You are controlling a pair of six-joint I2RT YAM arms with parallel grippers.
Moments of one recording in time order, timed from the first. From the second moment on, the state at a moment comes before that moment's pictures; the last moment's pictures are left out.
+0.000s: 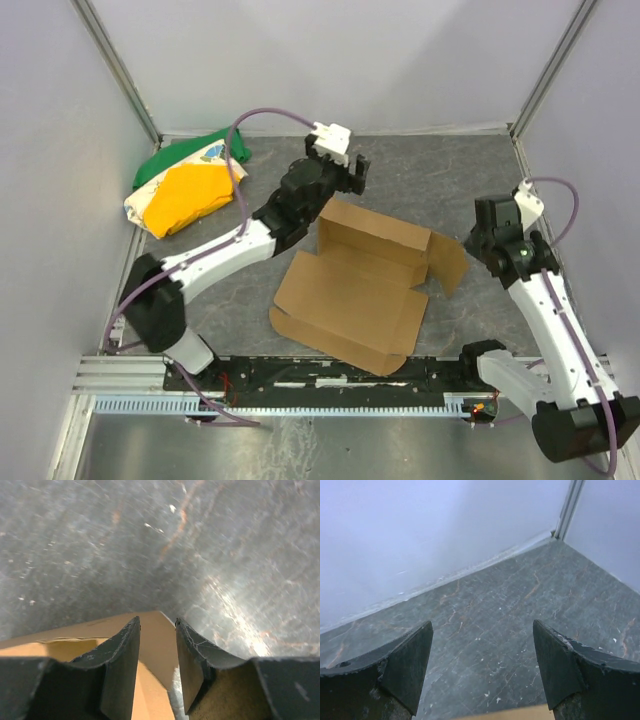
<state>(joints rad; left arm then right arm) -0.80 1.52 1.21 0.36 -0.30 0.02 0.19 0.96 1.02 -0.89 0.42 0.71</state>
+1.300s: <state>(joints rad) -0.71 1.81 1.30 0.24 -0.12 0.01 0.19 1.14 0.88 -0.61 -0.14 0.48</state>
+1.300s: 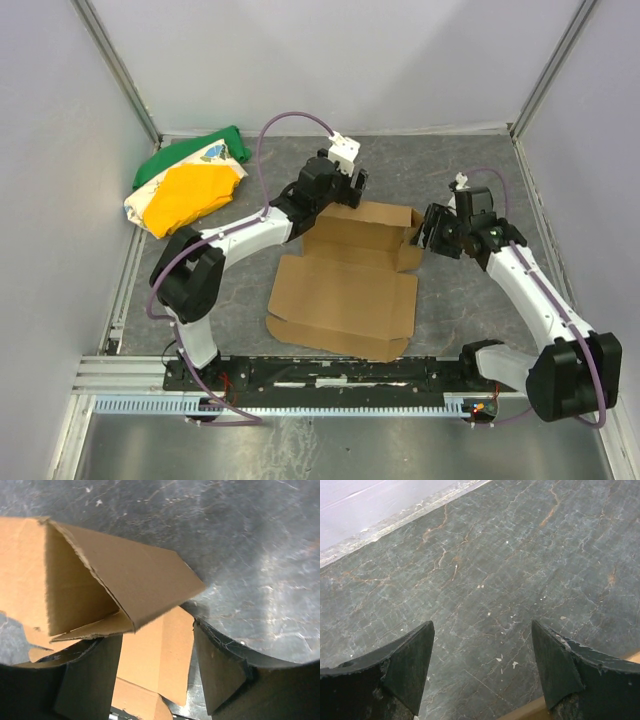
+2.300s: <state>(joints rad) -0.67 1.76 1.21 0.30 -0.04 -0.03 0.31 1.22 0.62 -0.10 -0.29 0.36</state>
